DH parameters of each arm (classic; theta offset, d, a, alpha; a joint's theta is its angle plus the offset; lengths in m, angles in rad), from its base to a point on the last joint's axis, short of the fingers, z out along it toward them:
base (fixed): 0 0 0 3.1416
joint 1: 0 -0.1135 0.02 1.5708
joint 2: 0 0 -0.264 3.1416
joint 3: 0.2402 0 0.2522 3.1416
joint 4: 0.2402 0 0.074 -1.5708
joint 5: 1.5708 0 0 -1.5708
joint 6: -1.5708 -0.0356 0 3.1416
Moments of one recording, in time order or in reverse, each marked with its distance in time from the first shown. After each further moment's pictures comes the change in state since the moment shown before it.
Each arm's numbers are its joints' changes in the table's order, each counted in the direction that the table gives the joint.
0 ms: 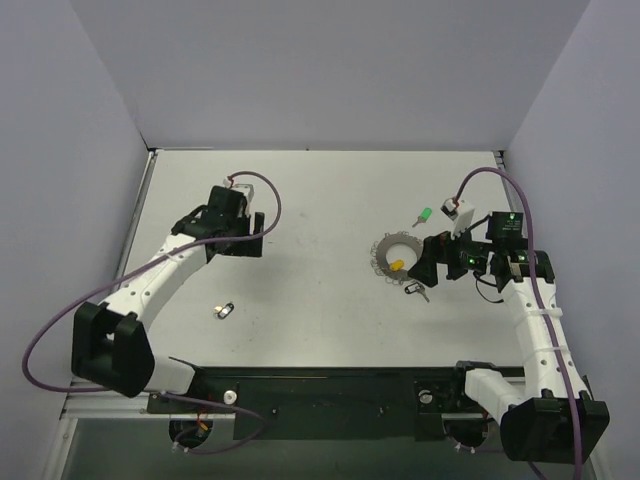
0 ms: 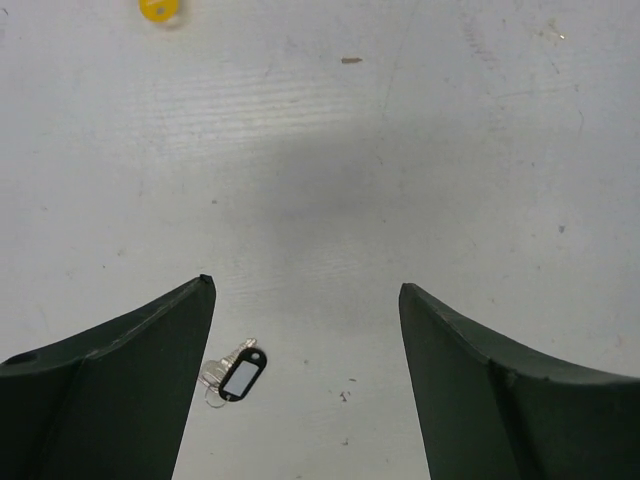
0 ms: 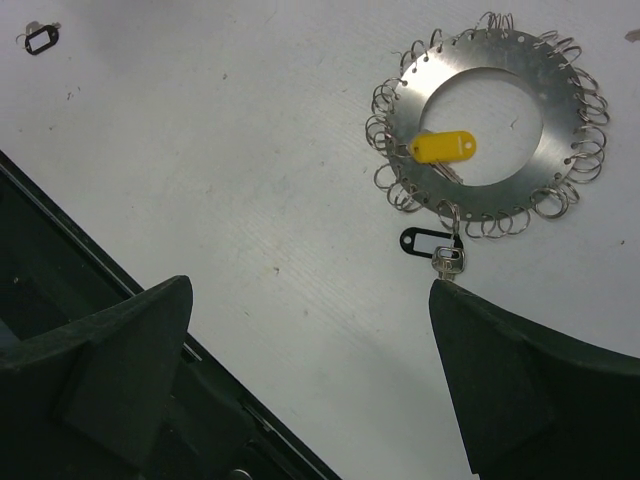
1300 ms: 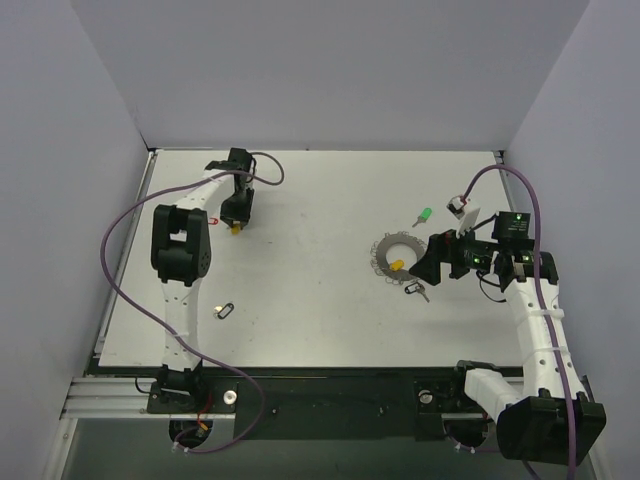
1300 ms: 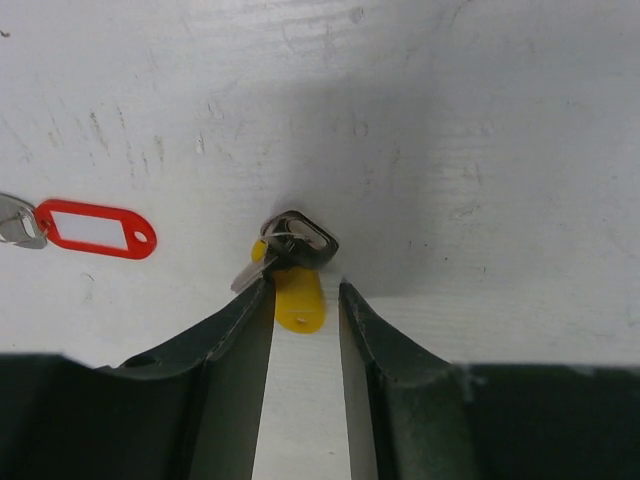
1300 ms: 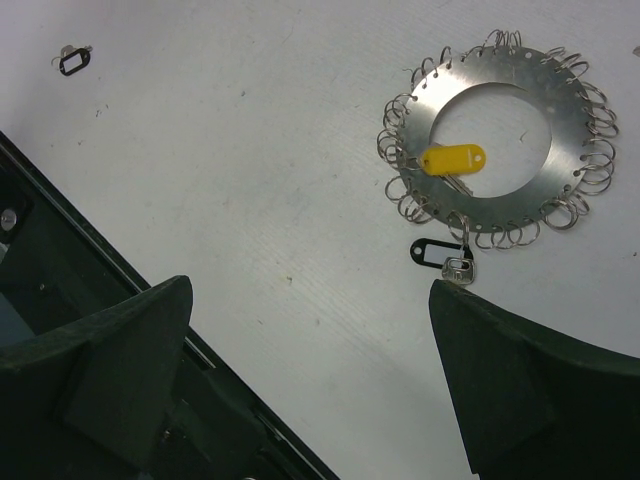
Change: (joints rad) left arm -0.177 0.960 0.825 0.232 -0.105 -0.179; right arm 0.051 -0.007 0.000 -0.009 -0.086 -0.006
